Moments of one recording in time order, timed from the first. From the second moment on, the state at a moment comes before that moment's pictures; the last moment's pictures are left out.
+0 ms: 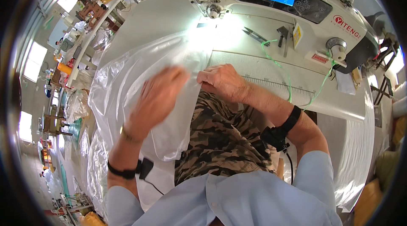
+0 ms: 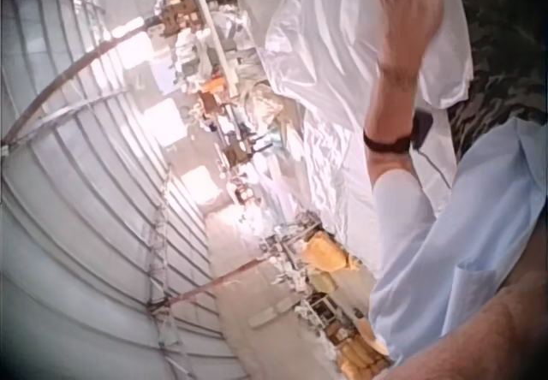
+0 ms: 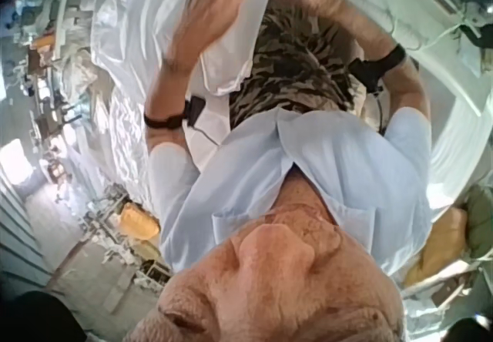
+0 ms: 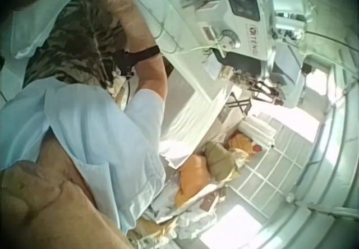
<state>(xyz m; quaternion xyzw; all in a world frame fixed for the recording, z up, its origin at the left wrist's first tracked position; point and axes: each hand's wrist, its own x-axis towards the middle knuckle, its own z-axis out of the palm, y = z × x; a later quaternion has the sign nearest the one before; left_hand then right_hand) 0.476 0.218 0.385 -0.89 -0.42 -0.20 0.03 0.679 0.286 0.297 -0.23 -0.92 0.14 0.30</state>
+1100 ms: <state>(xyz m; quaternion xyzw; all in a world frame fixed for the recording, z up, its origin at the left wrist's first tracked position) 0.492 0.395 0.347 -0.83 -0.44 -0.15 0.30 0.677 0.284 0.304 -0.22 -0.90 0.21 0.32</state>
